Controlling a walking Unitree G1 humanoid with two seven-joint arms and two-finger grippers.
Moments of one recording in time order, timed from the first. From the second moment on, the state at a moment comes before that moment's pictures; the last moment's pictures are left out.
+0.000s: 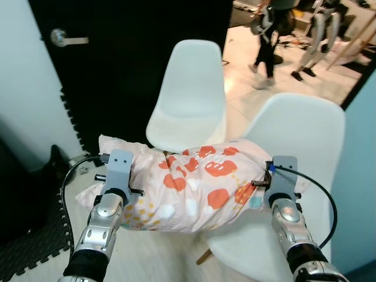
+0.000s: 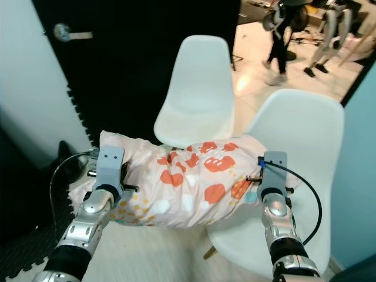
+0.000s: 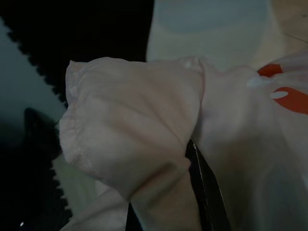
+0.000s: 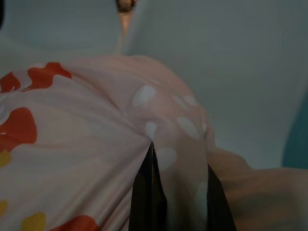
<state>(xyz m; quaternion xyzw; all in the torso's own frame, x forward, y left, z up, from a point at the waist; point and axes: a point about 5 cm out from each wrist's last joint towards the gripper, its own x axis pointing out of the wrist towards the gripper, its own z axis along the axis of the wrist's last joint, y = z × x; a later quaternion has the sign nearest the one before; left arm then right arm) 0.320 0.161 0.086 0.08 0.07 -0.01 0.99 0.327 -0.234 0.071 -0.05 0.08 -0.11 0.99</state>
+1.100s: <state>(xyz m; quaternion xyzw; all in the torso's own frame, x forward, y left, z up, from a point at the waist) 0.317 0.160 0.082 0.07 0.07 -0.01 0.99 0.331 -0.221 0.066 -0.04 0.10 -0.08 0.99</state>
